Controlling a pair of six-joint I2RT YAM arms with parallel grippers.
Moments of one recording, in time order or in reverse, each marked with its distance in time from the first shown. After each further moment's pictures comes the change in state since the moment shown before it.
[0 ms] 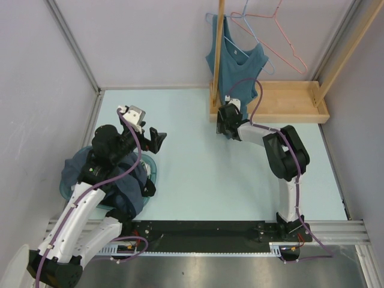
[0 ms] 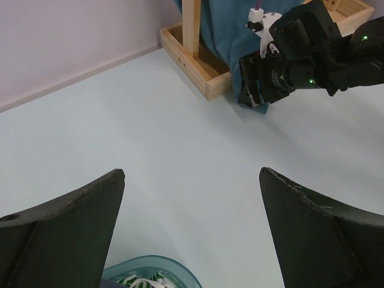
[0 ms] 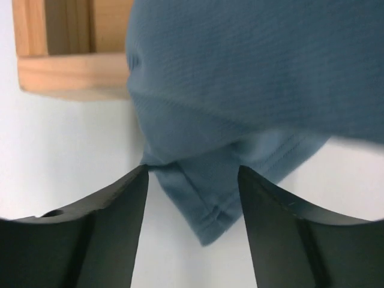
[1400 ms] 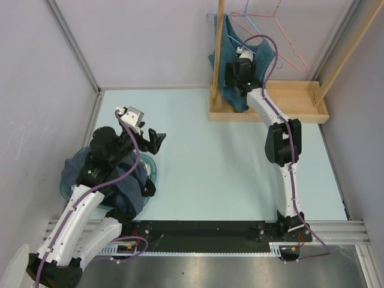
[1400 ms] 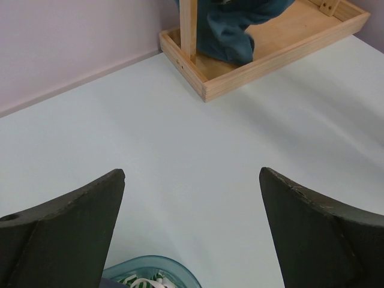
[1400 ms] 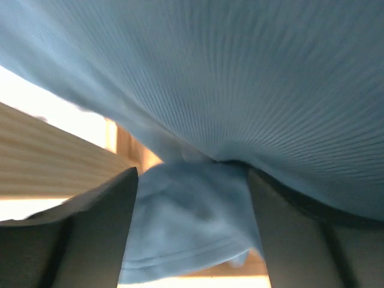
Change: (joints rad) left arm 0.000 -0.026 -0.006 0.001 0.003 0.000; right arm -0.173 0.261 0.835 -0.223 -0.041 -0.154
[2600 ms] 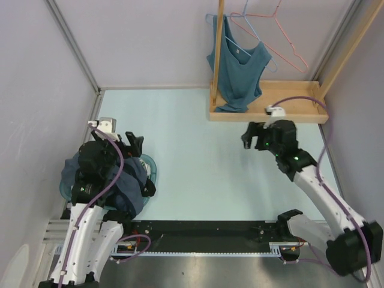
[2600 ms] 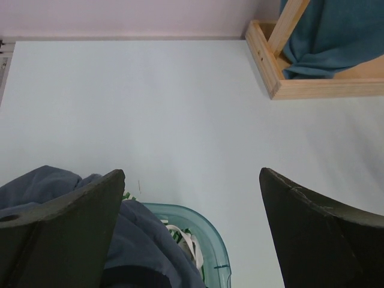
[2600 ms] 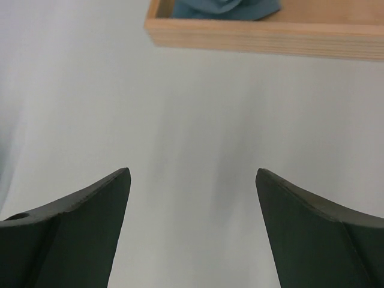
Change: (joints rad) left arm 0.249 -0.177 -0.131 -0.082 -0.101 -0.150; right arm 0.055 -1.266 -1.344 0.053 -0.314 0.003
